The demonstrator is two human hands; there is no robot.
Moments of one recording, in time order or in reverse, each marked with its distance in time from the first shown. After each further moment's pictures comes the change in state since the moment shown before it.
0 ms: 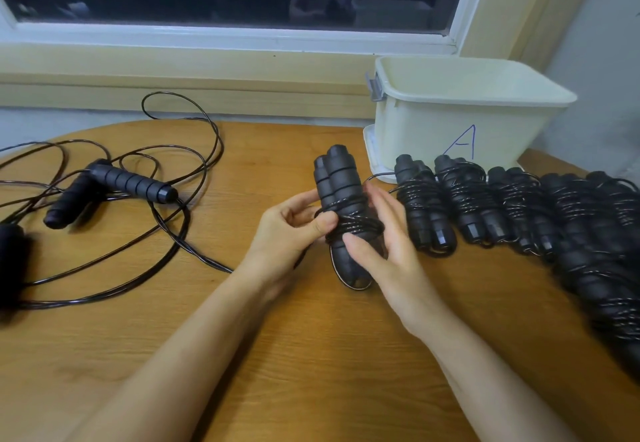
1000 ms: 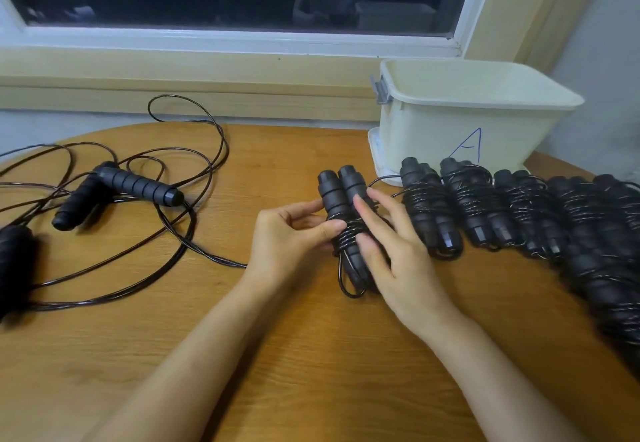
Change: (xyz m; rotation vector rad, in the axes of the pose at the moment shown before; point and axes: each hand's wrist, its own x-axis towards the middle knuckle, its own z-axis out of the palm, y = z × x) left_hand -0.004 0.007 0.004 0.176 0.162 0.042; right_hand 0.005 0.011 -0.006 -0.518 0.041 -0.274
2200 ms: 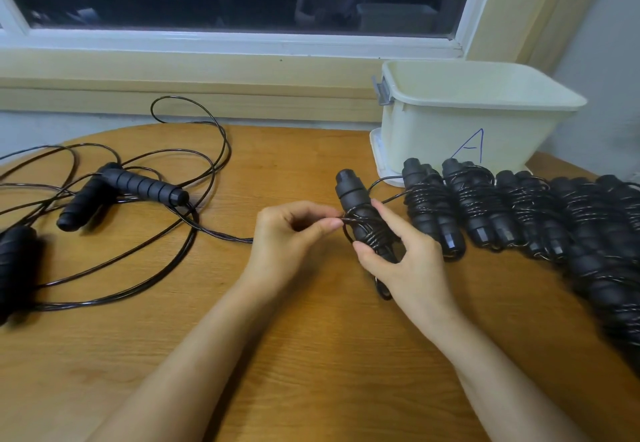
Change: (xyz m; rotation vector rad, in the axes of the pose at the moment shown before) left_hand 0.007 -0.005 -0.010 0.300 -0.030 0.321; right_hand -0.001 -0.008 -0.003 0.190 0.087 0.263
